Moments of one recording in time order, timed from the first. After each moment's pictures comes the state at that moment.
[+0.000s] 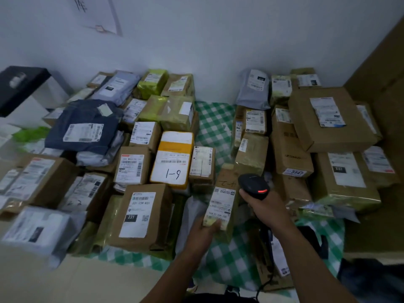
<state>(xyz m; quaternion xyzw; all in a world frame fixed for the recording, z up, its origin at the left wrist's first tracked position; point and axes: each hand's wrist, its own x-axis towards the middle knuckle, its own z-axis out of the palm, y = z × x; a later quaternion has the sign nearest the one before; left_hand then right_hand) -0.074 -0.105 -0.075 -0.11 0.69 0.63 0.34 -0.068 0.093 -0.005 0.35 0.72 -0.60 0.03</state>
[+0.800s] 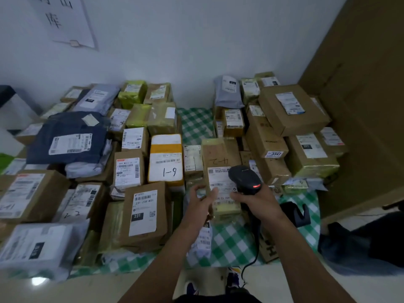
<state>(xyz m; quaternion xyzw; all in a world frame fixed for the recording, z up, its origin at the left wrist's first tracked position) -0.094 -0.136 -0.016 -0.03 0.61 0.70 0.37 -0.018 0.026 0.018 0.36 0.68 -0.64 -0.07</state>
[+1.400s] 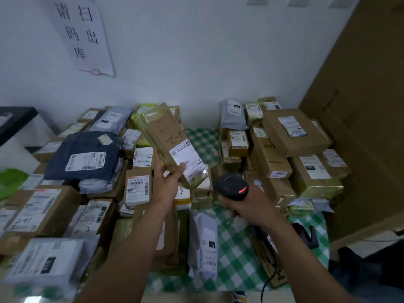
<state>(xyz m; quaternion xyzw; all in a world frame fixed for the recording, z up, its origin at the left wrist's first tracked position) -0.213 -0.176 0.036 0.02 0.67 0.74 0.12 -0.046 0.002 0.088 0.21 0.82 -0.53 0.00</state>
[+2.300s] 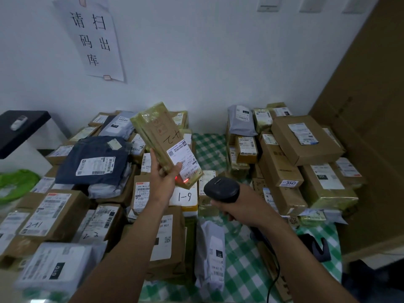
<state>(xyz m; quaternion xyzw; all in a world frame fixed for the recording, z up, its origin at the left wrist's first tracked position) -0.244 -0.193 0.050 0.02 0.67 0.74 0.08 -0.083 -0.018 0.107 0.16 0.83 -0.53 0.05</state>
